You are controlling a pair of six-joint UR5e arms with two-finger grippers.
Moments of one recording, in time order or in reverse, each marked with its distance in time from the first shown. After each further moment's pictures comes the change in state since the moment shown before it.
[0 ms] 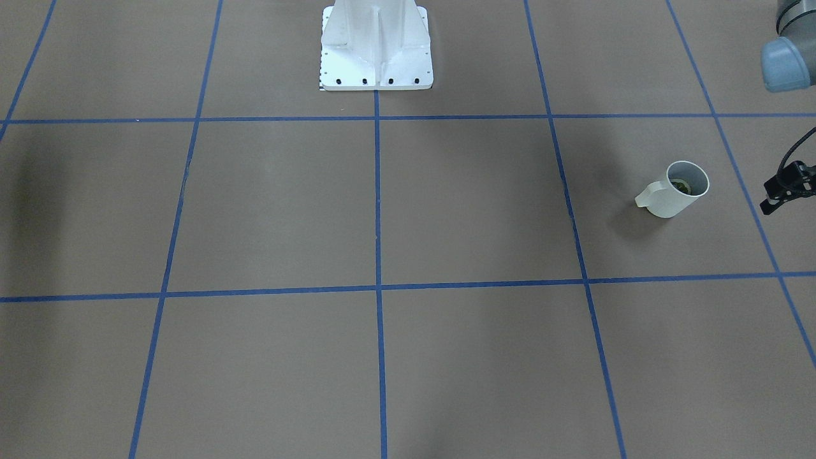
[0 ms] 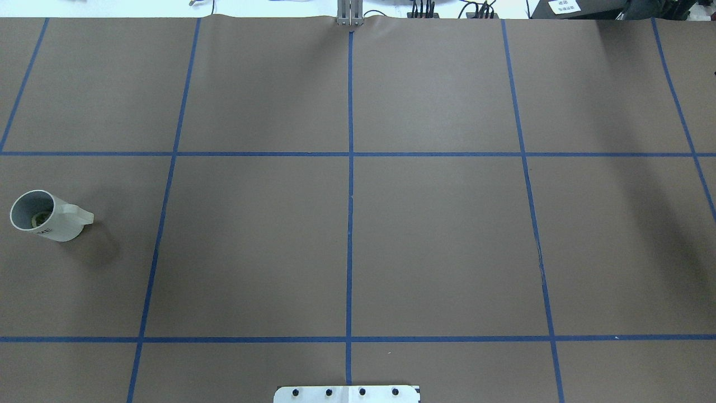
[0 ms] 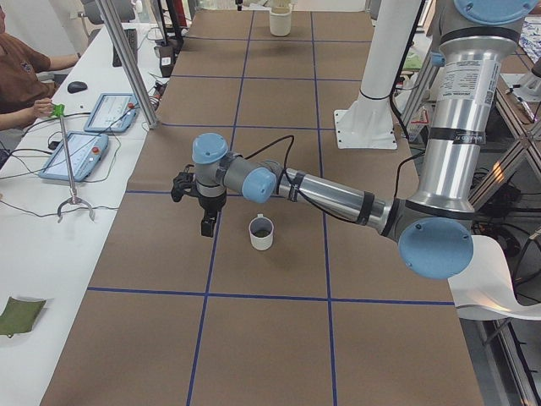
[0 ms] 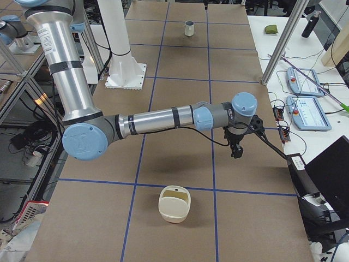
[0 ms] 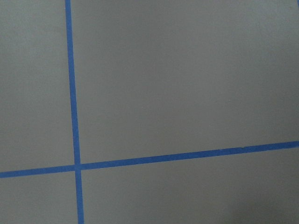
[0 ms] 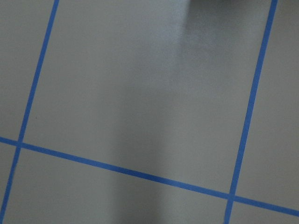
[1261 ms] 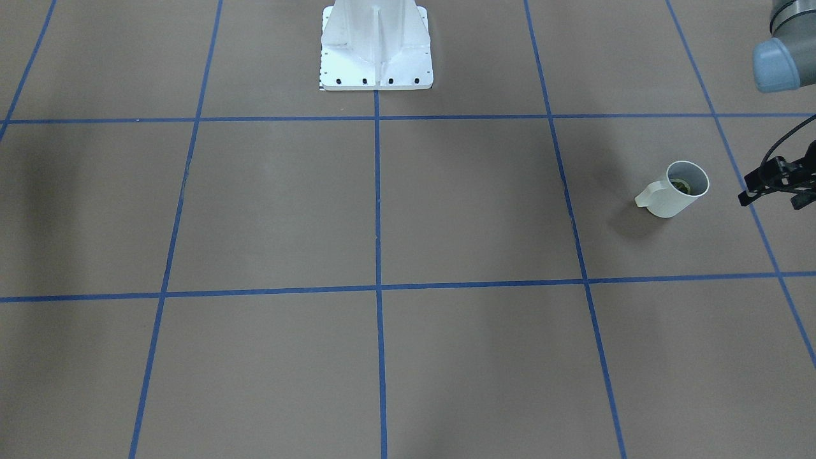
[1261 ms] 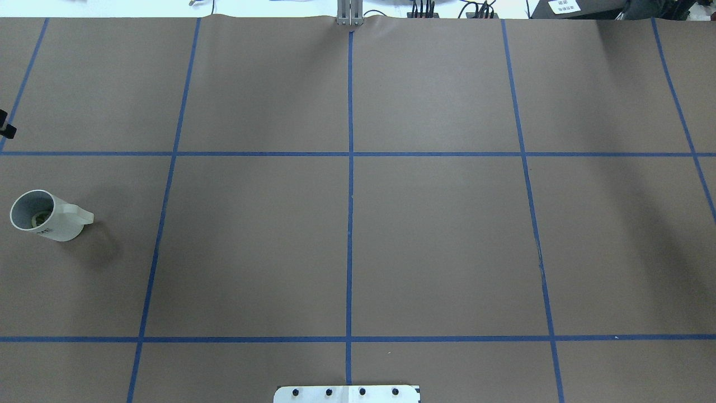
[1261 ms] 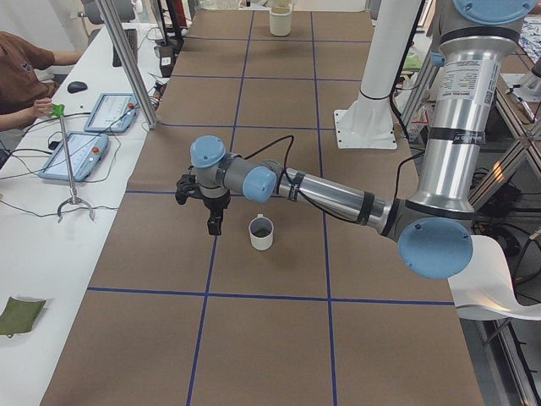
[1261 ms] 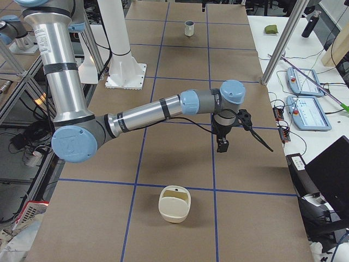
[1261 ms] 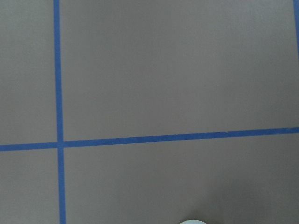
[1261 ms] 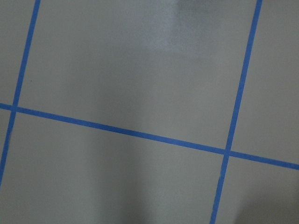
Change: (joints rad) left arm 0.054 0.016 -0.013 0.036 -0.061 0.000; right arm -0.046 -0.100 0.209 -0.152 -0.089 -0.005
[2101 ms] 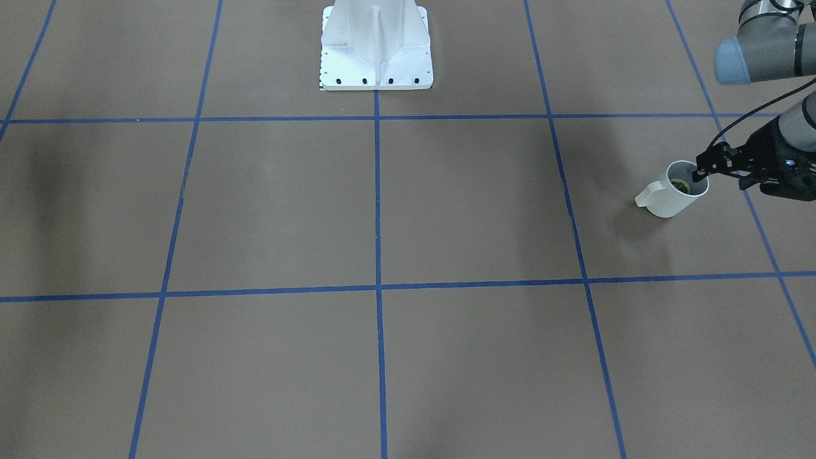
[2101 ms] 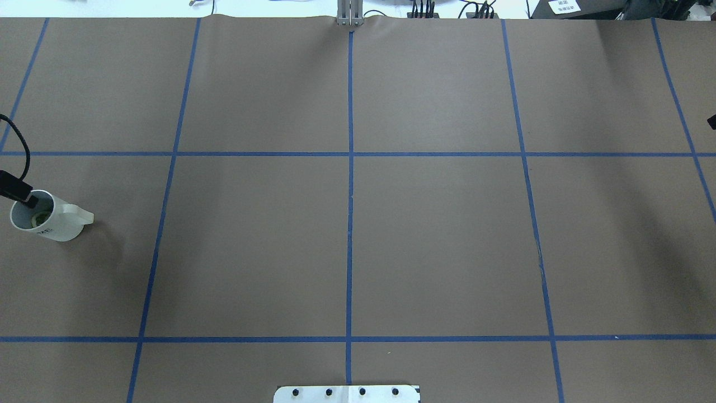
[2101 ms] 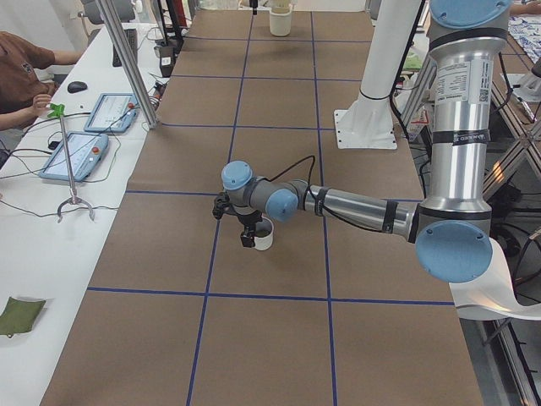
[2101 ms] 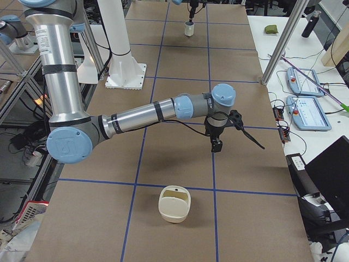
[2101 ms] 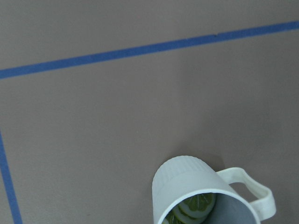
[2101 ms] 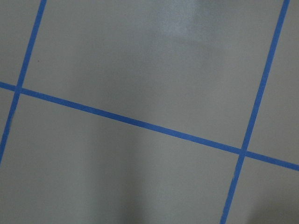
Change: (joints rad) left arm 0.164 0.150 0.008 -0.127 0.000 0.006; right arm -0.055 -0.052 0.014 0.091 -0.006 0.002
